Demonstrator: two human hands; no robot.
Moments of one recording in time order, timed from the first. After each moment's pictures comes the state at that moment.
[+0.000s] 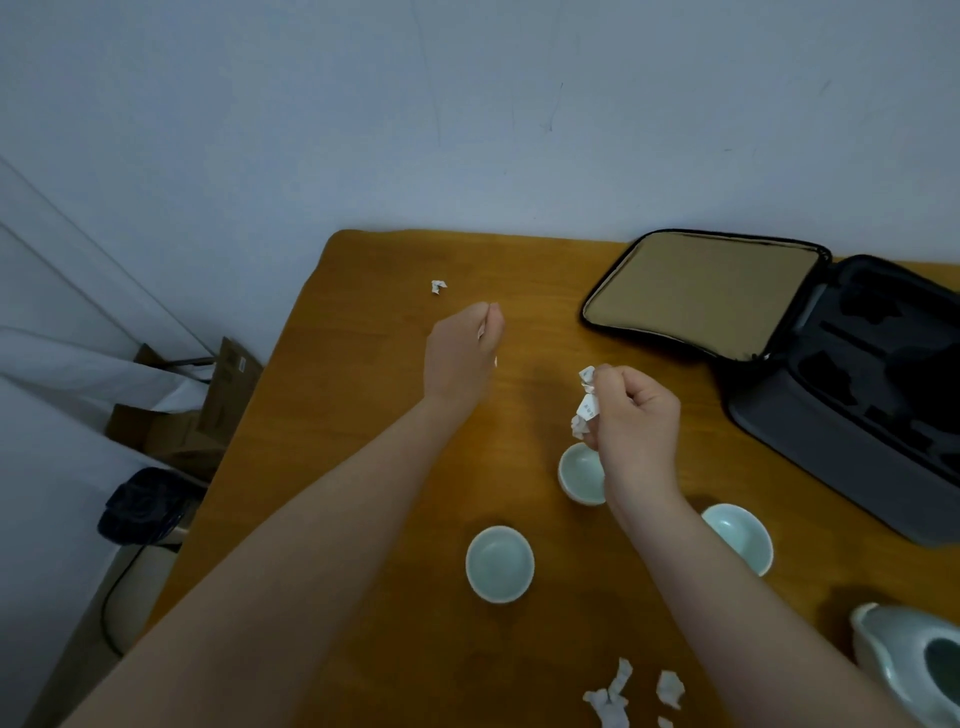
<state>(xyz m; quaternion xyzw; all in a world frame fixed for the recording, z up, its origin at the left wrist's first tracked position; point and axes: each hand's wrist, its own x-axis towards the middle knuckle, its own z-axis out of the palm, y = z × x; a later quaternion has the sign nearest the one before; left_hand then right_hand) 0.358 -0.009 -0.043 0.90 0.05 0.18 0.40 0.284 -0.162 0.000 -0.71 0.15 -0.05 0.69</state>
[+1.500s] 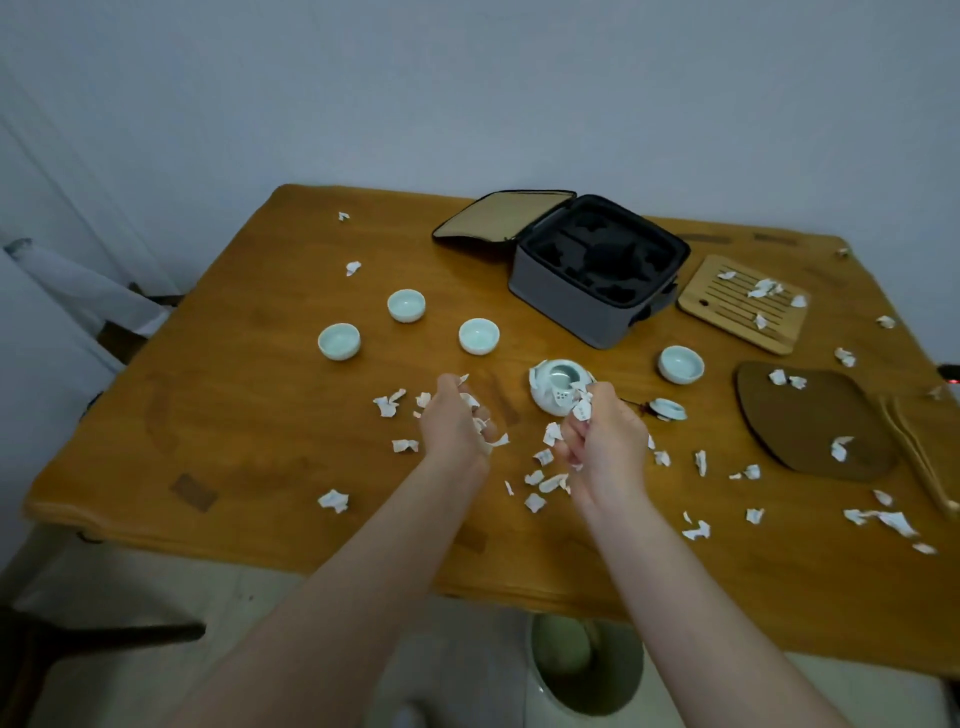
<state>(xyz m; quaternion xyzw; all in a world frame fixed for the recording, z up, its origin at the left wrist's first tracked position) 0.015 -0.317 0.051 0.37 0.45 -0.01 0.81 -0.004 -0.429 0.073 -0.53 0.28 0.04 0.80</state>
